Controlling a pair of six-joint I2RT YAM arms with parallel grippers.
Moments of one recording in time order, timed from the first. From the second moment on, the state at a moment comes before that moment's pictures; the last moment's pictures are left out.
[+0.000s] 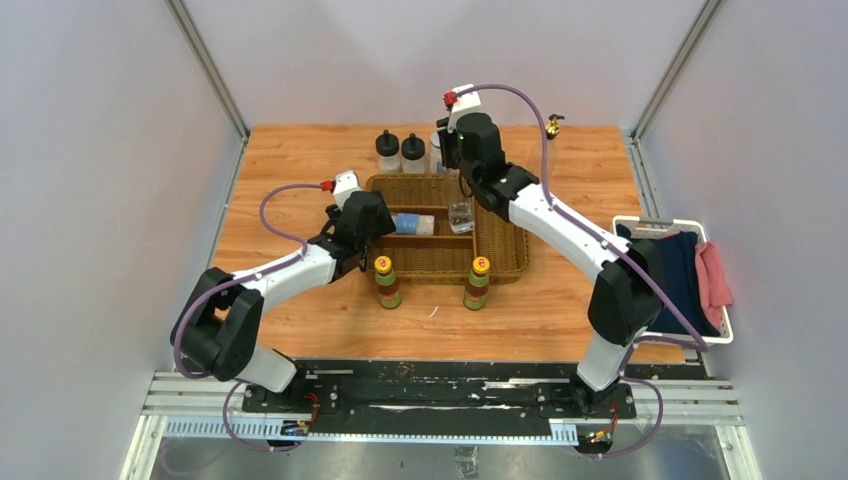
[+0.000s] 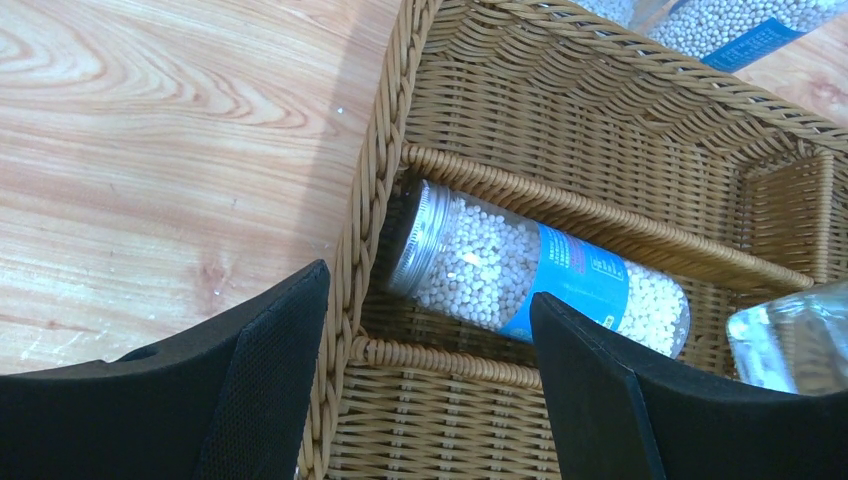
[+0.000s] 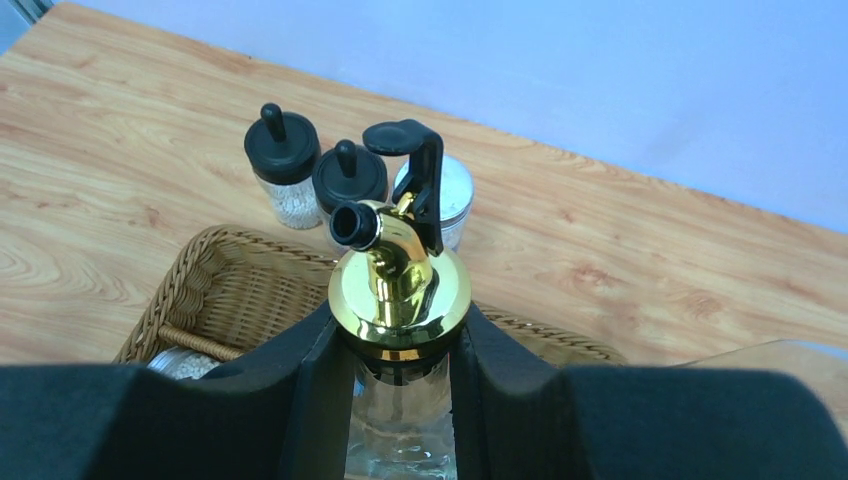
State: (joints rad) left arm -0.53 1.46 0.80 0.10 -0.49 -0.64; right arm 0.65 1.74 1.56 -0.05 0.34 0.02
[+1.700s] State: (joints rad) left arm -0.53 1.56 0.84 0.11 -0.50 -0.64; right arm 0.44 1.58 1.11 0.58 0.34 -0.06
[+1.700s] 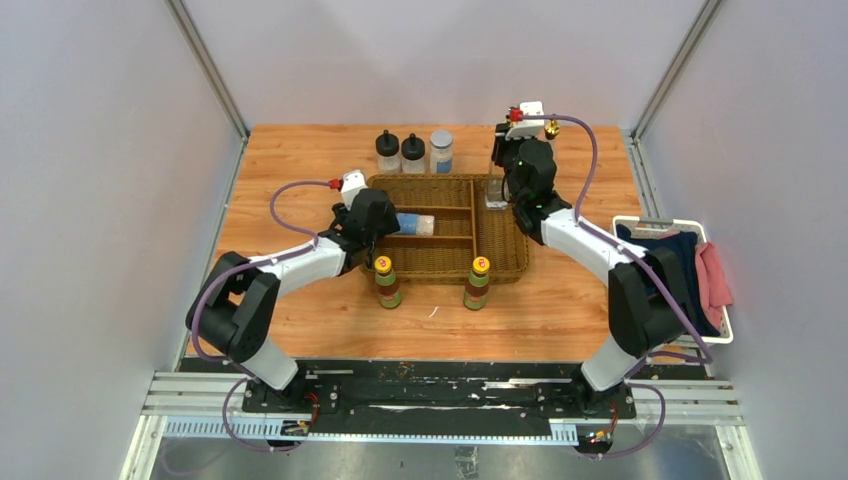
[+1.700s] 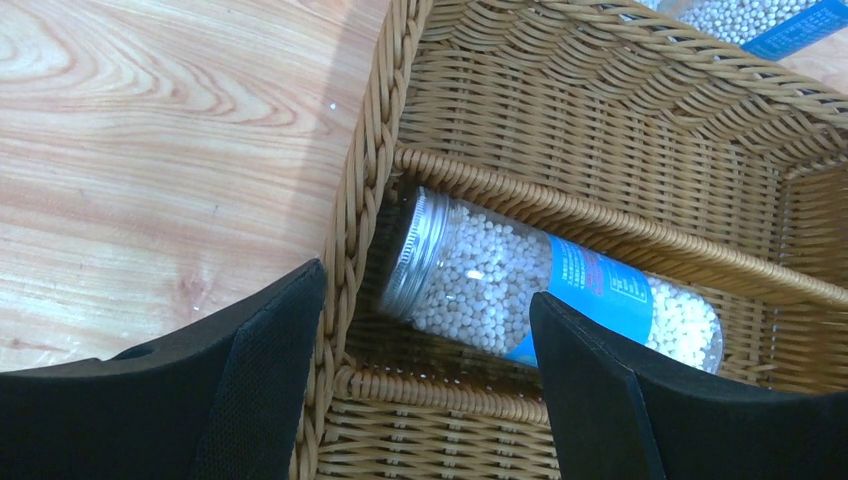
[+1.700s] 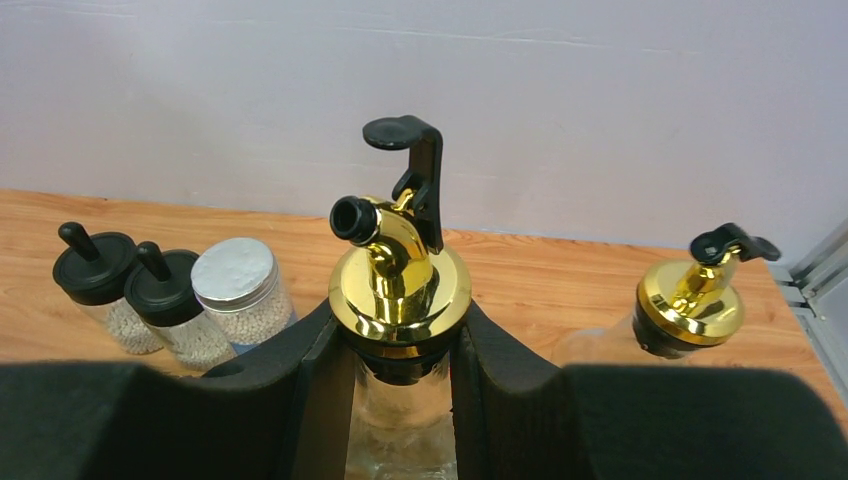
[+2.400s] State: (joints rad) left arm -0.51 1.62 0.88 0.14 -0.54 -0.69; right arm 0.44 1.69 1.11 0.66 0.27 0.01
